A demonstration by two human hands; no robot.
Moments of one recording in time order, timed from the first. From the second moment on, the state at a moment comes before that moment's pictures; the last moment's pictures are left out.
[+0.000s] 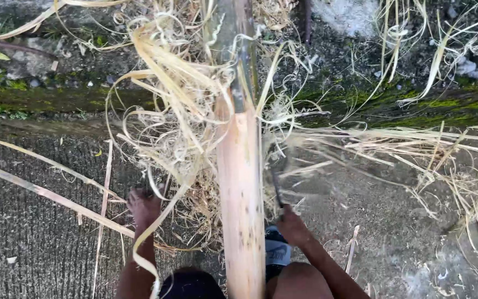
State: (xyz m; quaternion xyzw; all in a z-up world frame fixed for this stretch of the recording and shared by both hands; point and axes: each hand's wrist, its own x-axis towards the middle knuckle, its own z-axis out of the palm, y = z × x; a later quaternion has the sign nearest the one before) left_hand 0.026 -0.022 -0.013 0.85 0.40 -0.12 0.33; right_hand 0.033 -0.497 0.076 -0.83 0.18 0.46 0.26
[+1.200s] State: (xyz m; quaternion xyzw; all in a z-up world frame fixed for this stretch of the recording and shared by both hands) left_hand 0.053 0.014 -0.014 0.50 0.51 0.02 0.70; right_hand 0.079 -0.455 0.230 -0.87 -0.30 0.39 0.05
